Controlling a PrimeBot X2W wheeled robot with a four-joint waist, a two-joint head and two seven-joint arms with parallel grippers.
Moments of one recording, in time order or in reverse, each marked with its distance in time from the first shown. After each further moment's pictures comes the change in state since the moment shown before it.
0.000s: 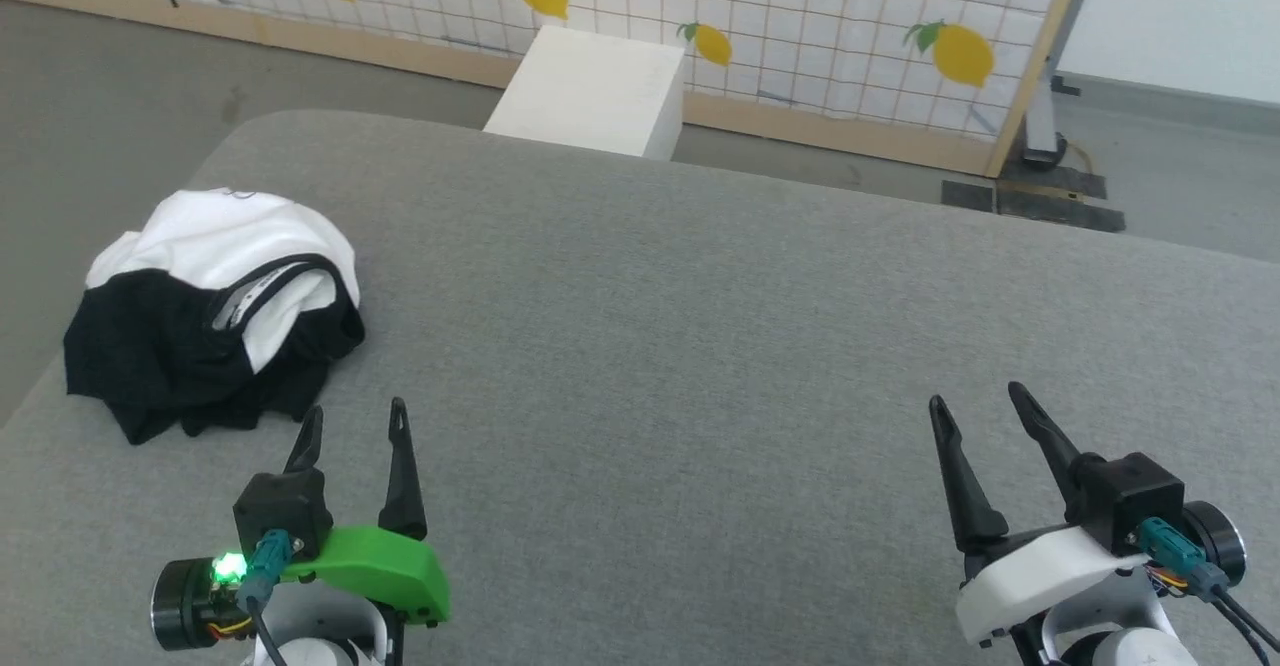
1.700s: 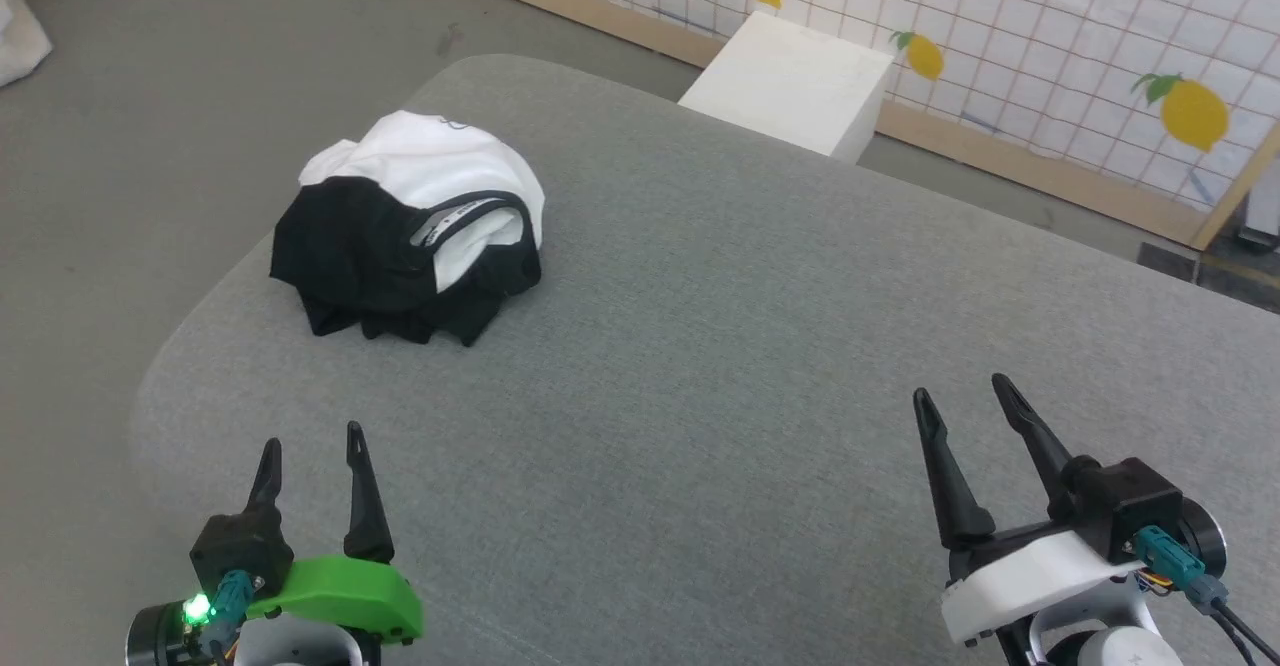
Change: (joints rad) left arm 0.028 0.026 0.012 0.048 -0.098 0.057 -0.104; right arm -0.006 0.000 0.035 0.005 0.038 0.000 -0.061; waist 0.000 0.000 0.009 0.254
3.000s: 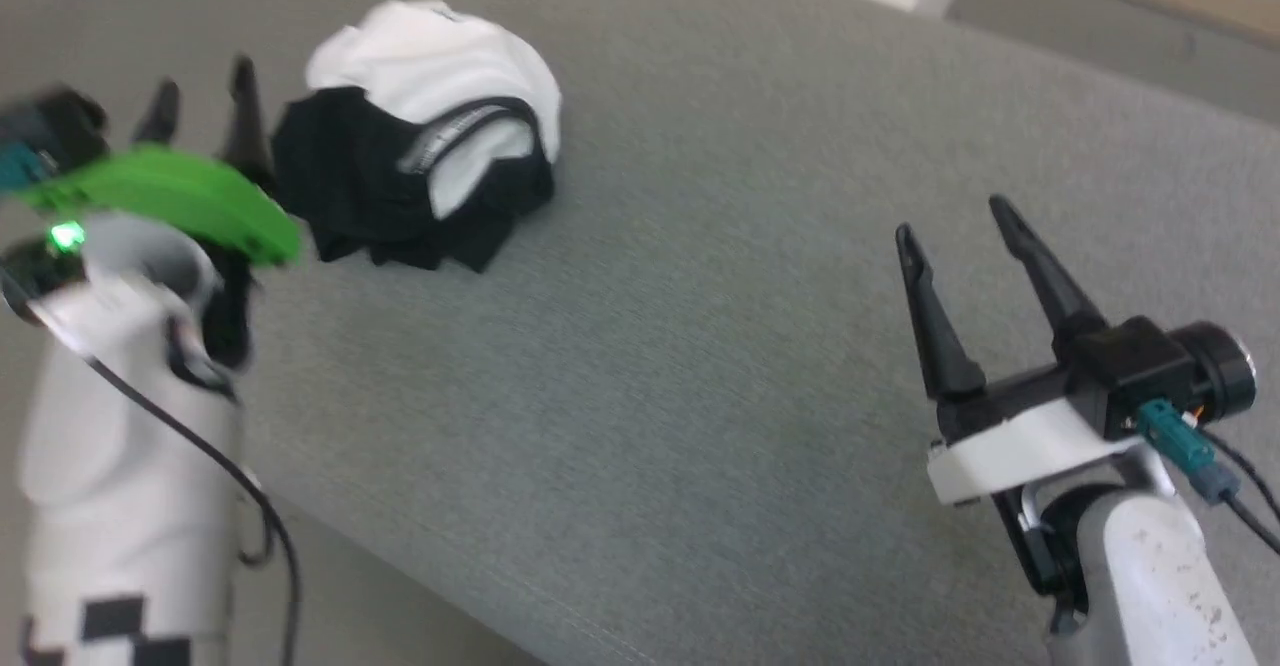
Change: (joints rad) left arm -0.674 0.133 0.066 0.316 -0.259 -0.147 0.250; right arm -0.206 0.002 0.045 -0.123 -0.111 0.000 0.073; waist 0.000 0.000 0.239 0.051
